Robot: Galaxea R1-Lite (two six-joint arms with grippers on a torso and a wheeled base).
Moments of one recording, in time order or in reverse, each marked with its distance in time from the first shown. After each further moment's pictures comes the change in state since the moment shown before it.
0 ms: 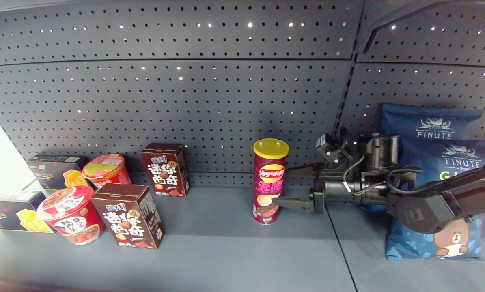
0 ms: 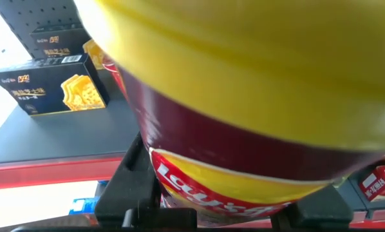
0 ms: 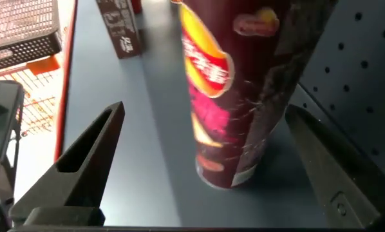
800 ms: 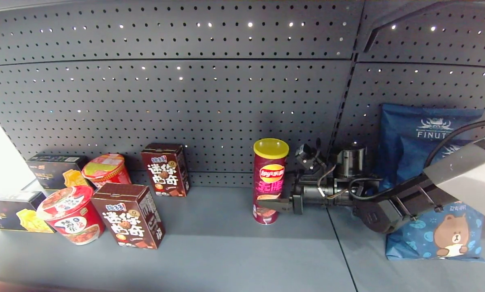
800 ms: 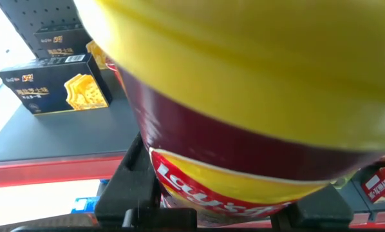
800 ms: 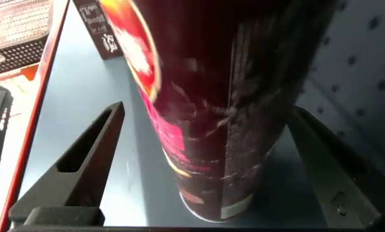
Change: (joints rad) left arm 0.006 -0.011 0.001 0.006 0.003 0.004; right arm 0.022 0.194 -0.107 -0.120 0.018 0.070
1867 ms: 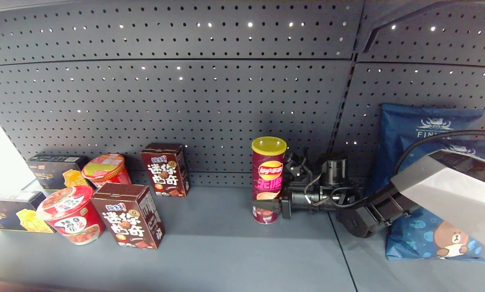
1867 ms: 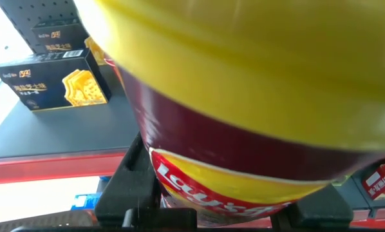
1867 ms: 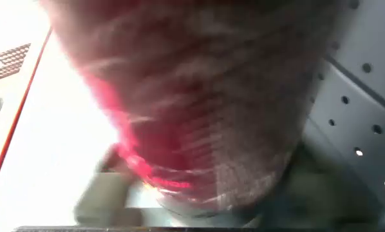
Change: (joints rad) left arm 0.000 -0.001 0.012 0.002 0.002 0.000; right arm 0.019 0.119 -0.063 -0.070 -0.010 0.064
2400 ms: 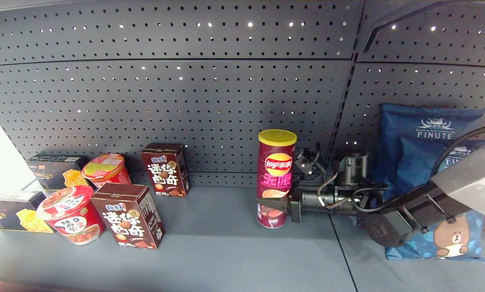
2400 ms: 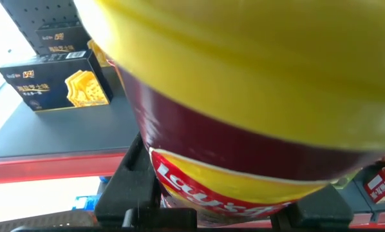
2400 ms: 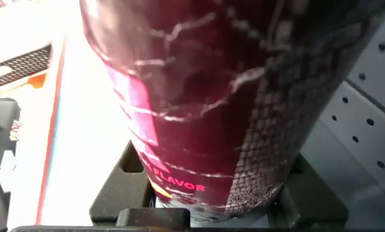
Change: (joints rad) left arm -0.001 -0.032 0.010 0.004 0.004 0.000; right arm 0.030 -0.190 0.183 0.001 -0.078 0.002
